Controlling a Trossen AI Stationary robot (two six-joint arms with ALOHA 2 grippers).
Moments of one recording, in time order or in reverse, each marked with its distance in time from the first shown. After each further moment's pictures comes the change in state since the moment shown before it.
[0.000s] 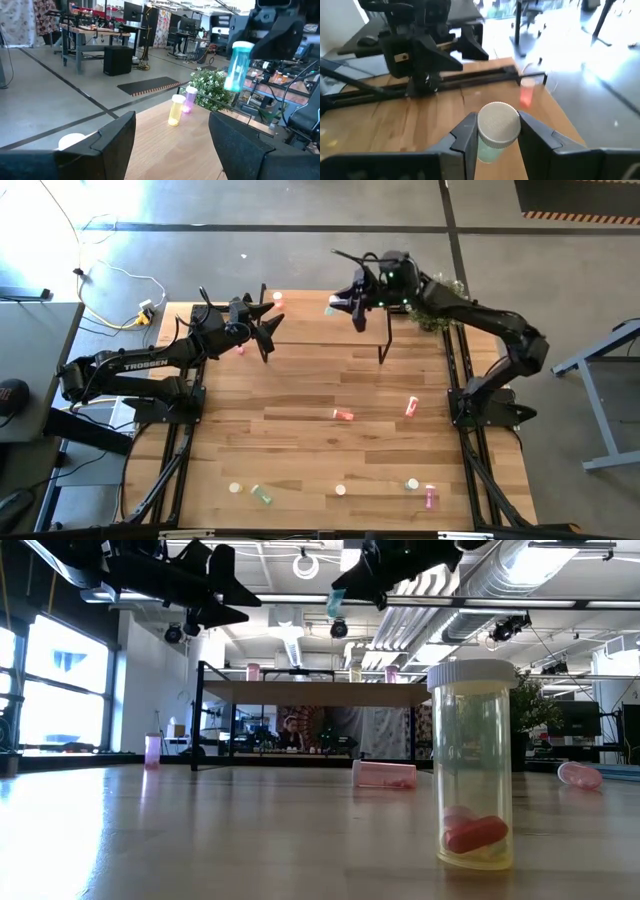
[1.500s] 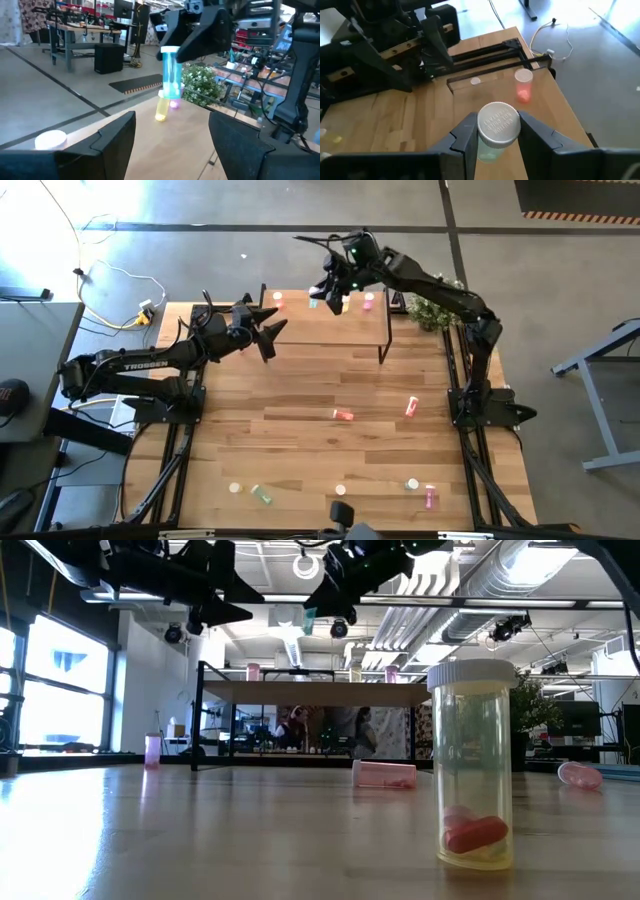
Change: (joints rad) left arm -0.044 0.002 0.000 -0.002 0.000 0.003; right arm -0.039 0.383 0.564 -0.415 -0.076 -0.003
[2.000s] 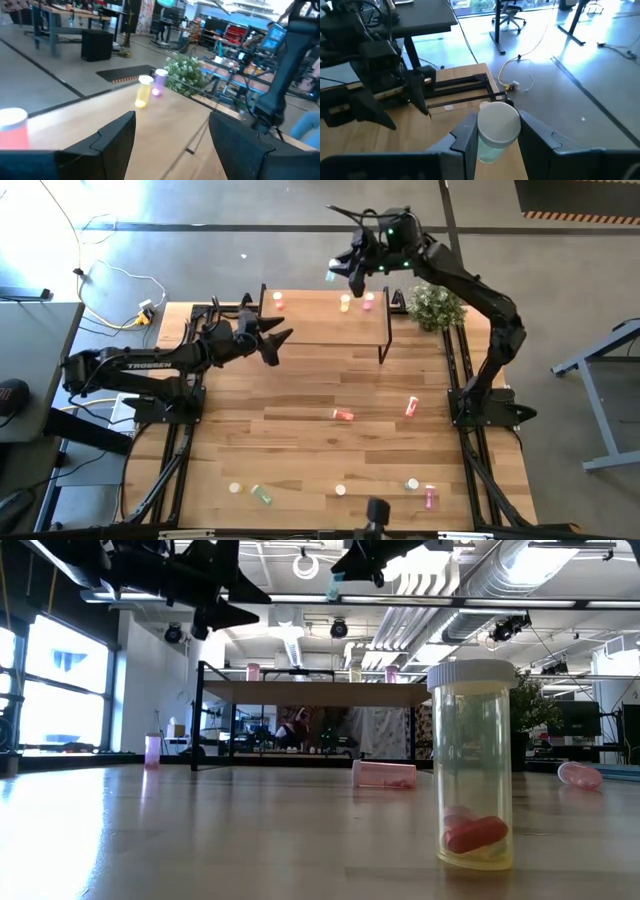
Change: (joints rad) left arm -0.080 0.035 0.000 0.001 -0.023 -0.077; right arm -0.063 -0.172 0.000 -0.016 0.073 -0.079
